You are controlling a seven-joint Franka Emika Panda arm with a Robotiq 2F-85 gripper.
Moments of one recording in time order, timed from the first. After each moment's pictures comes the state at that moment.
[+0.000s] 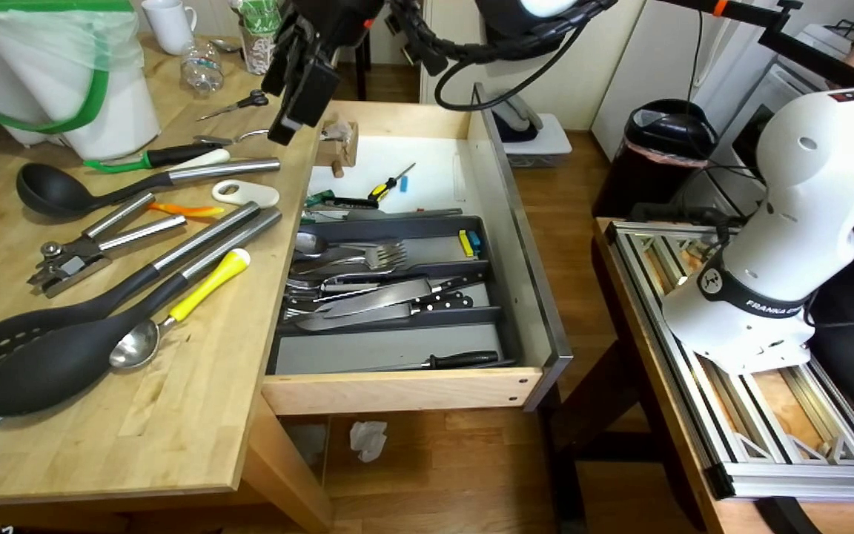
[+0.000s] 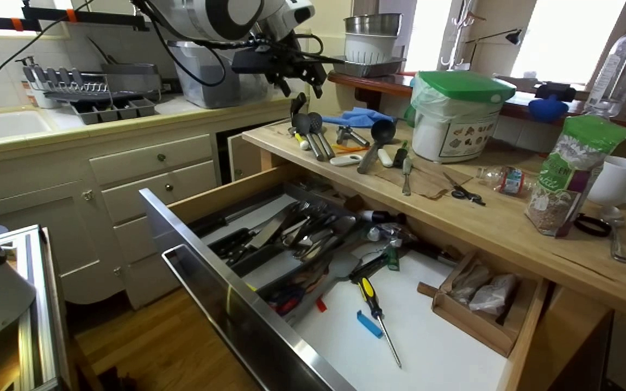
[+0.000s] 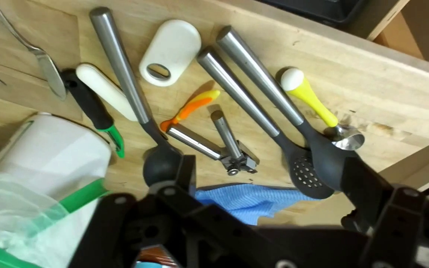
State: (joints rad) arm 1.56 -0.39 -1.63 -2.20 -0.49 2.81 -0.18
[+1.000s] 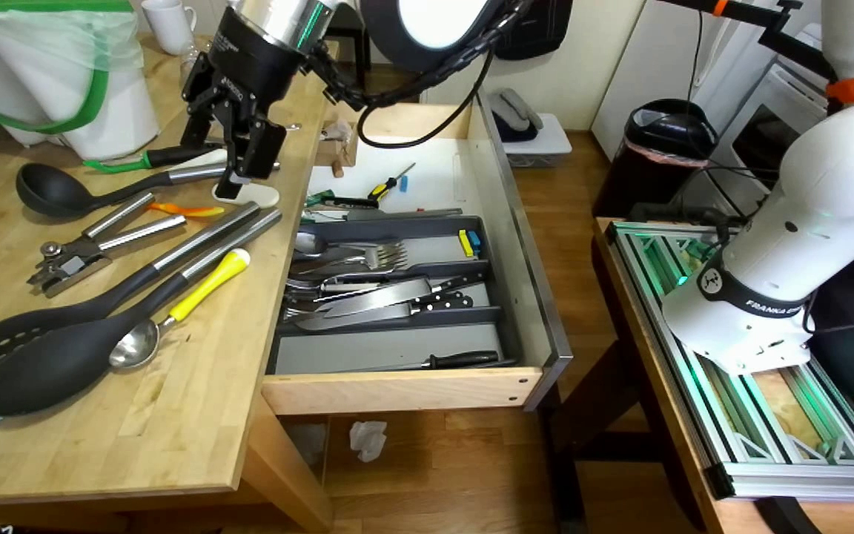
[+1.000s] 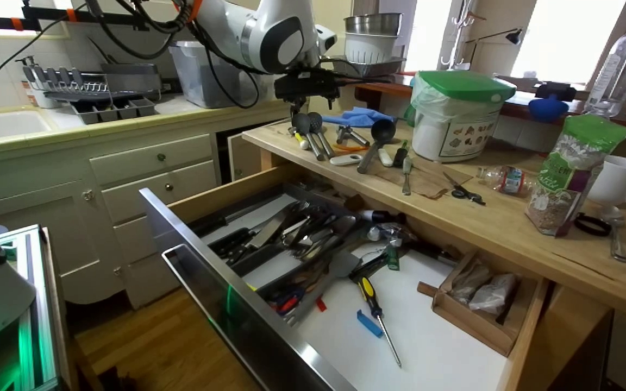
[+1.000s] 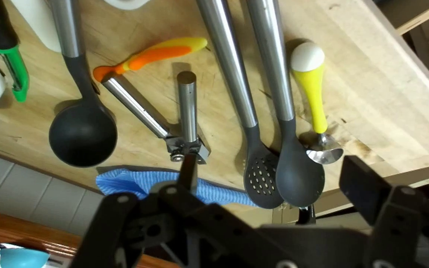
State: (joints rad) arm 2.02 -0.69 -1.97 -1.93 -0.54 2.73 -0.58
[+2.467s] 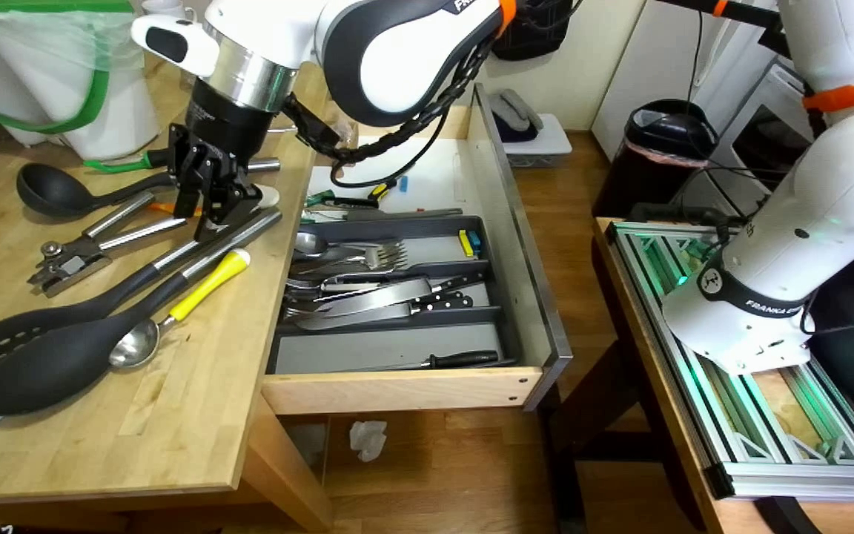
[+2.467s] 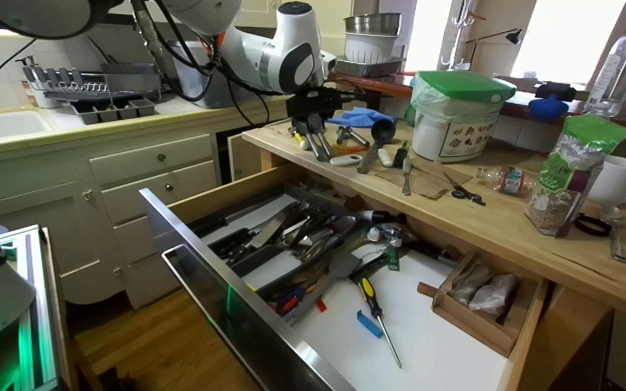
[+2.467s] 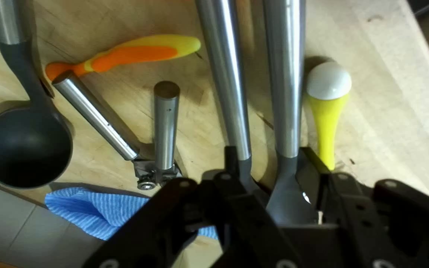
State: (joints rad) arm 2.19 -0.84 -2.08 -1.78 -0.71 2.66 -0.59
